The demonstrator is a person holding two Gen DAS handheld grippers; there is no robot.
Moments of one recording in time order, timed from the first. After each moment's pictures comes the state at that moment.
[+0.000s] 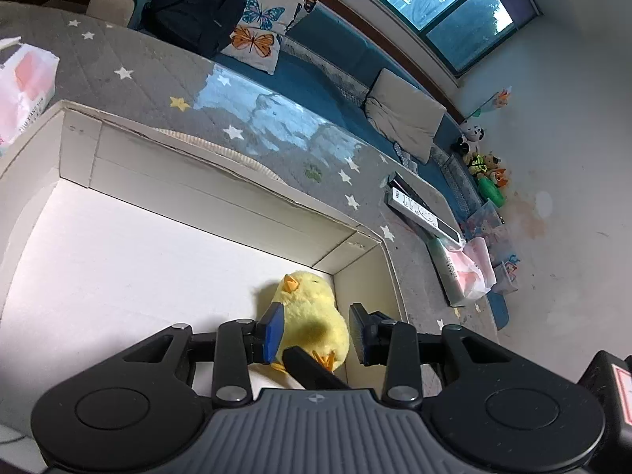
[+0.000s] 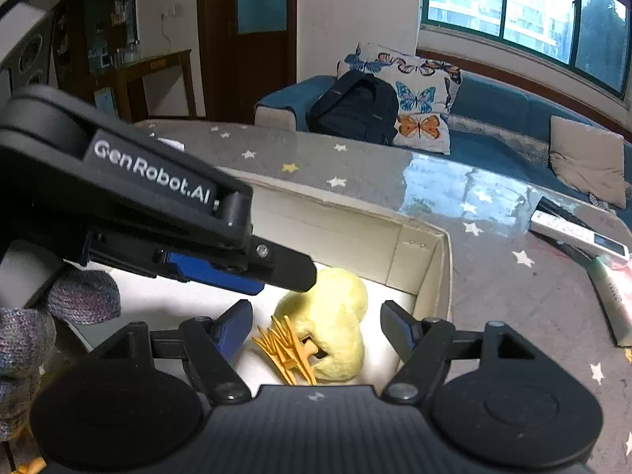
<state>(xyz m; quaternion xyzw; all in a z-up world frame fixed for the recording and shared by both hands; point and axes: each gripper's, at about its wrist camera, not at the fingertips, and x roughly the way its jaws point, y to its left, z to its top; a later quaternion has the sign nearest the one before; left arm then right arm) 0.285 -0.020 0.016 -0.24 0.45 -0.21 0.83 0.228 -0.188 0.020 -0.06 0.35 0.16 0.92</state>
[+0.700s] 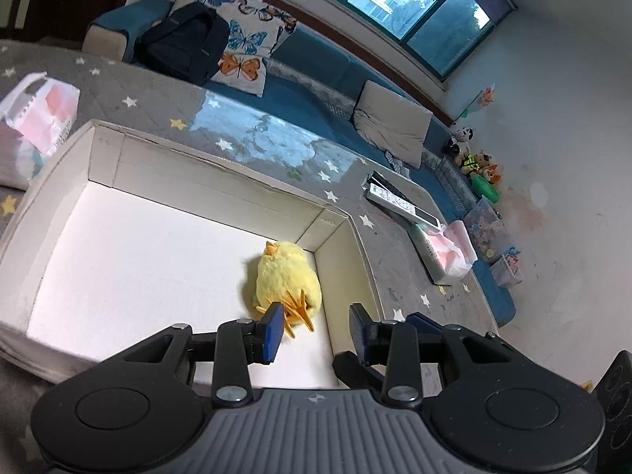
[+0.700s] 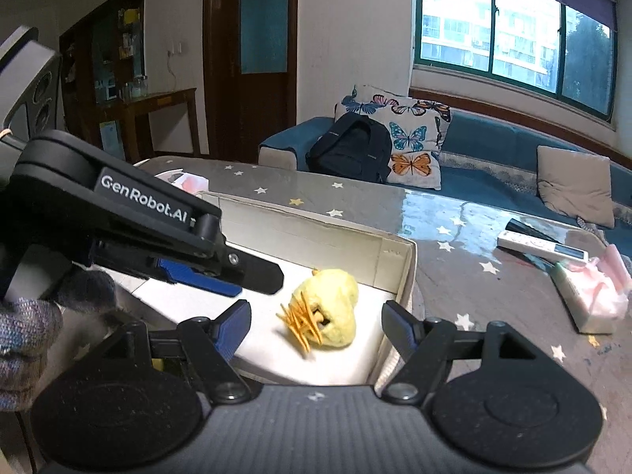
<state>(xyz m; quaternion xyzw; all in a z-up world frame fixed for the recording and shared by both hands) 0.213 -0.020 0.047 -0.21 0.41 -0.22 0.86 0.159 -0.211 0.045 -0.05 0.29 0.16 0.94</state>
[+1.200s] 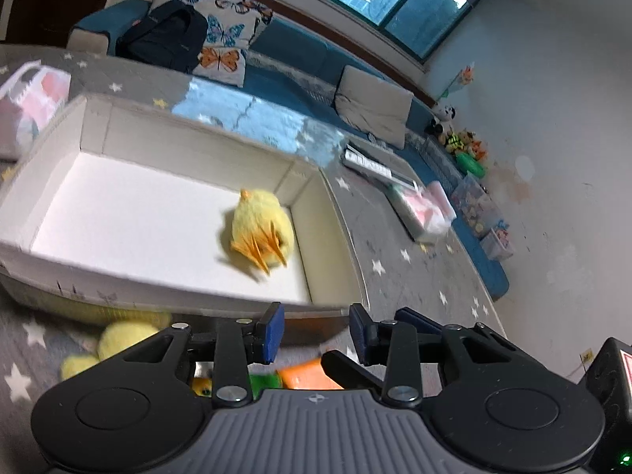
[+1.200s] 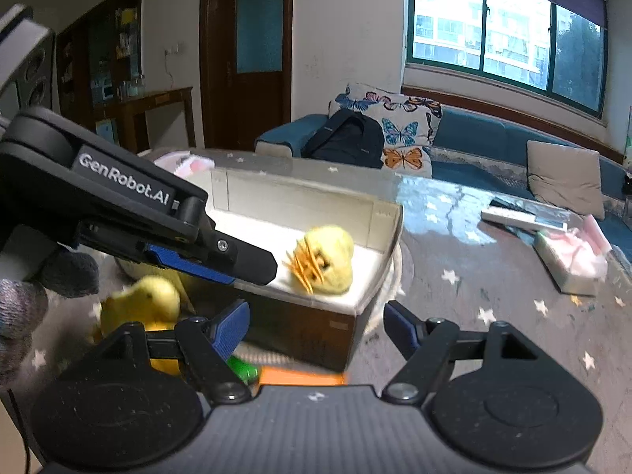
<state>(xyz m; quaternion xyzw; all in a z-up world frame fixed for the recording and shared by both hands) 0.166 -0.037 0.035 -0.19 0.42 -0.24 0.85 0.101 -0.219 0.032 -0.06 0.29 0.15 0.94</state>
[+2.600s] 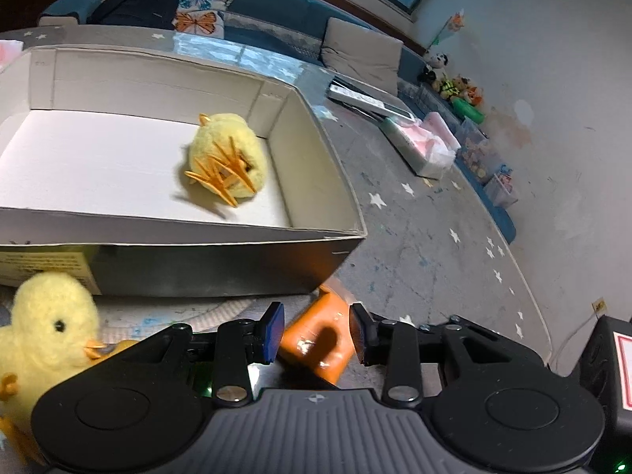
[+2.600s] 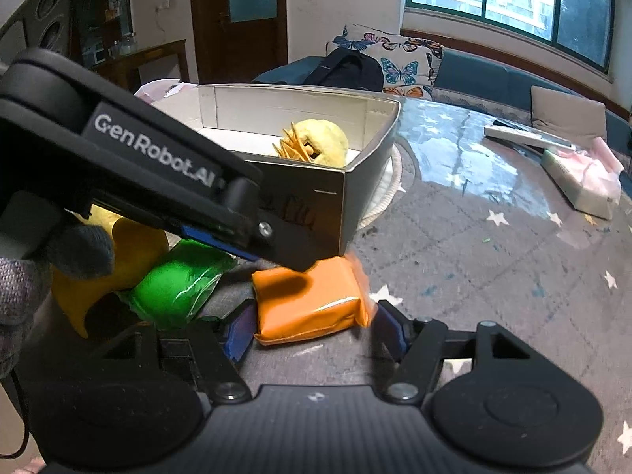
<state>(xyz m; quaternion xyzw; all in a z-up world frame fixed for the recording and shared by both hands) 0.169 -0.086 -0.010 -0.13 0.46 -0.27 0.83 0.091 -0.236 -0.022 -0.05 0.37 0.15 0.92</state>
